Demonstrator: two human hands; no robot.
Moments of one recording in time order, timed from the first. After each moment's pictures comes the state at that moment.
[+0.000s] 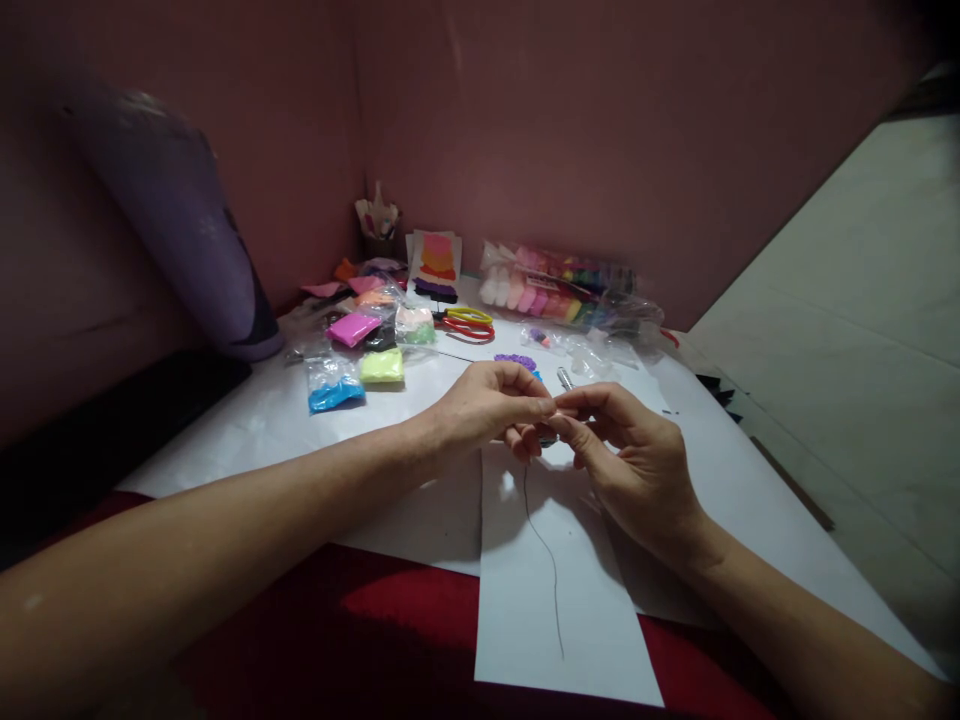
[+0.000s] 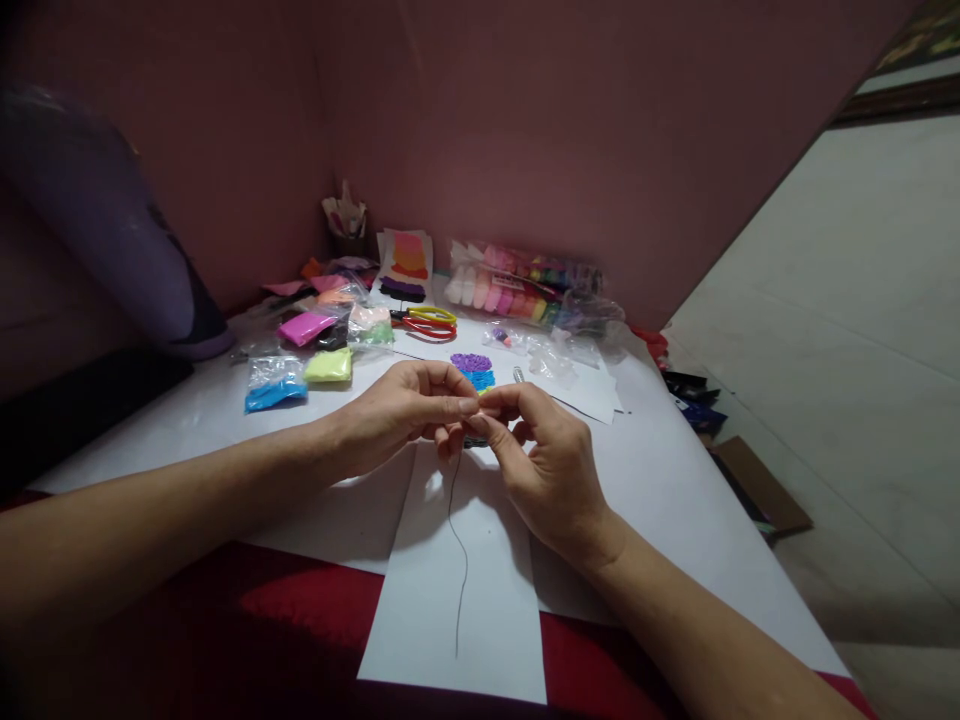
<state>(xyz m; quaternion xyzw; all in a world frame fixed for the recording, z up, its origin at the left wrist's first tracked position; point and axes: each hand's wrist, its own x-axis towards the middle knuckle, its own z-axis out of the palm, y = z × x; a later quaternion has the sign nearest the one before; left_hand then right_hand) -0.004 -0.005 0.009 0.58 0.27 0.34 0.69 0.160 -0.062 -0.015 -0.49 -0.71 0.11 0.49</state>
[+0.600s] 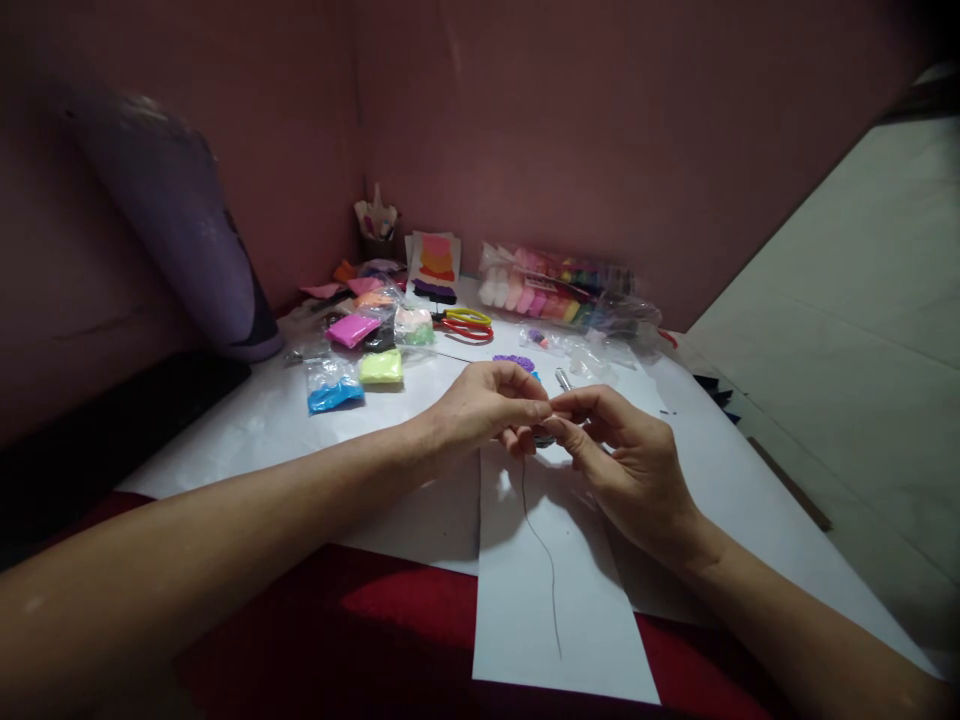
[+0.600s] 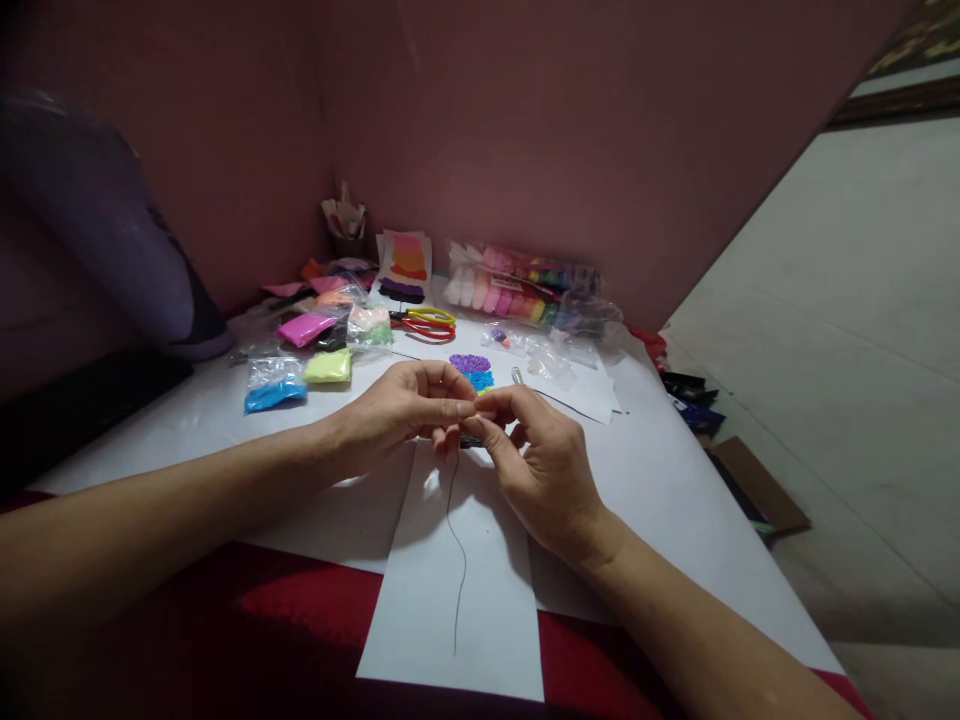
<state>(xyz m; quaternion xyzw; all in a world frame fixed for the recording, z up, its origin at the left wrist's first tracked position) -0.003 -0.006 0.010 0.59 0.30 0.33 0.67 0.159 -0.063 -0.012 -0.49 -0.72 0.12 0.48</state>
